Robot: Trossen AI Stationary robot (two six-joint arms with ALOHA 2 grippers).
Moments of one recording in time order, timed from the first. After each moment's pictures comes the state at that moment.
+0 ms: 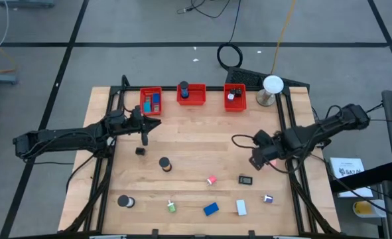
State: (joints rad) left arm 0.35 0.69 0.19 0.32 0.08 -0.07; right arm 0.36 1.17 0.98 -1.27 0.23 1.17
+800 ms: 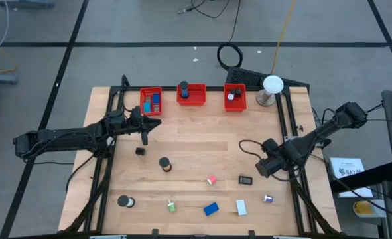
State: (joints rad) left arm 0.35 0.69 0.19 0.32 0.08 -0.13; right arm 0.51 1.18 0.81 -1.26 0.10 1.56
